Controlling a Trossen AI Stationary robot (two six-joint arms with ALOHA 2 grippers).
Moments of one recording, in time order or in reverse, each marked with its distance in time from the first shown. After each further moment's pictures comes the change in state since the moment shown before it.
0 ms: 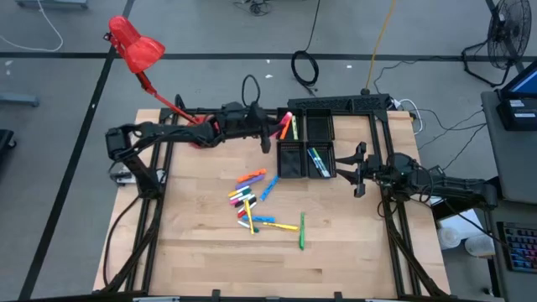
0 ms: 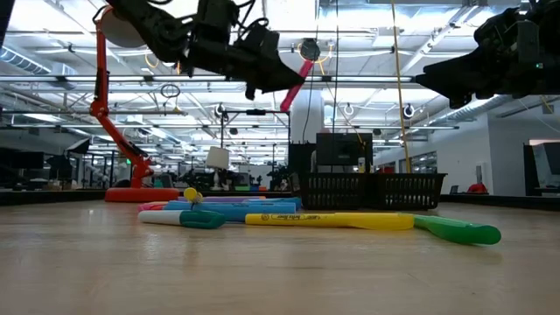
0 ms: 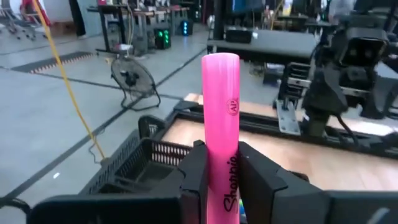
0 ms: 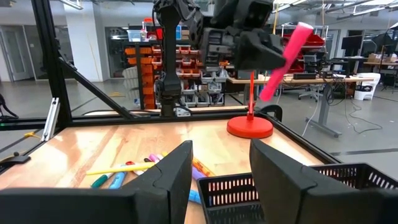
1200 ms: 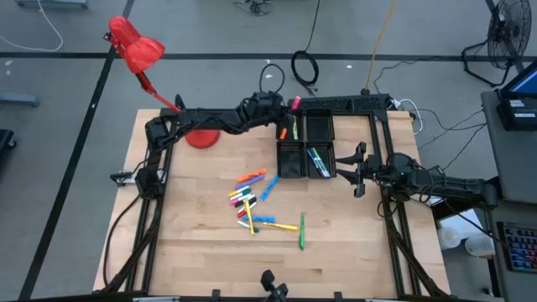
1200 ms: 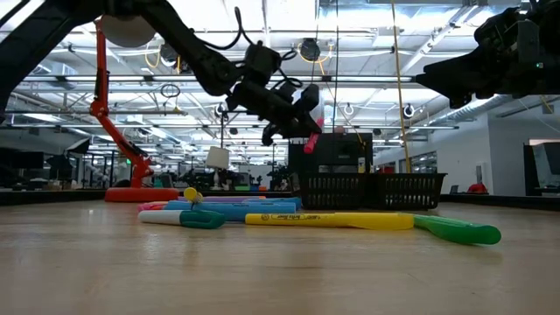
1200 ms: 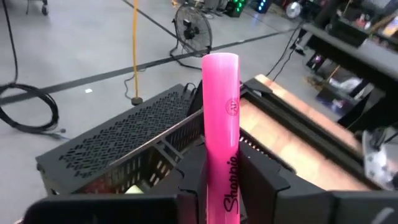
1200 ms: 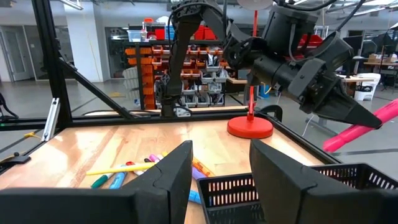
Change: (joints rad) left arm 0.081 0.384 0.367 -0.157 -0.163 -0.348; right arm 0.000 0.000 0.000 0.000 0.000 0.000
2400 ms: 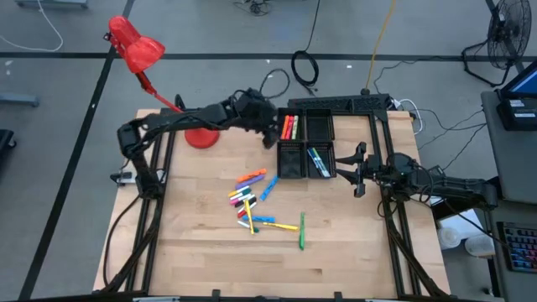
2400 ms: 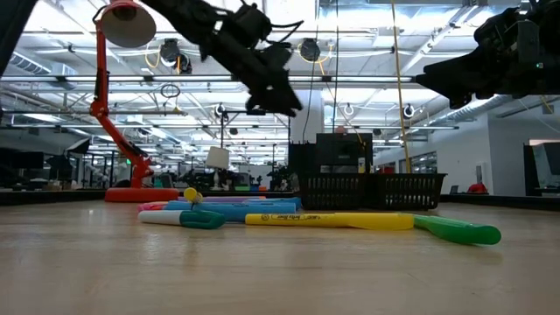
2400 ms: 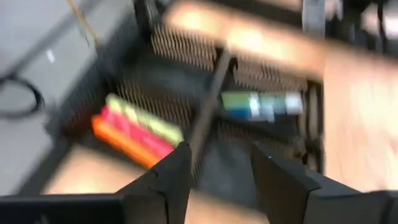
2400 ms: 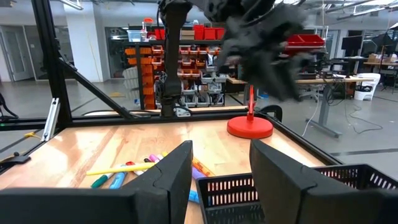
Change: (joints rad) left arm -0.052 -0.292 0.000 -0.674 0.183 0.365; right arm 0.000 0.000 0.000 0.000 0.000 0.000
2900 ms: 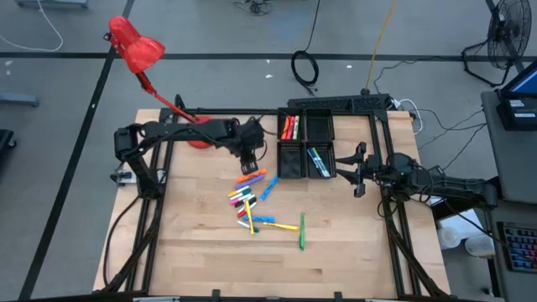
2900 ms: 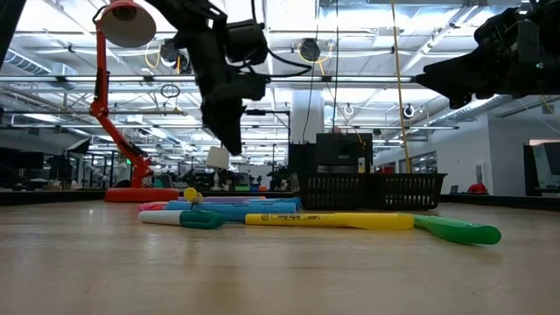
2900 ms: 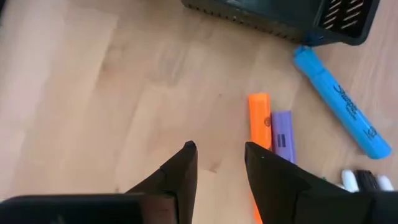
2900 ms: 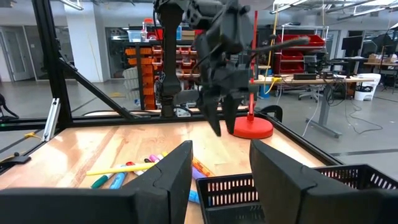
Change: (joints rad) left arm -0.126 -0.032 -0.122 -0.405 -0.189 -0.019; right arm 0.000 0.000 0.000 0.000 0.000 0.000
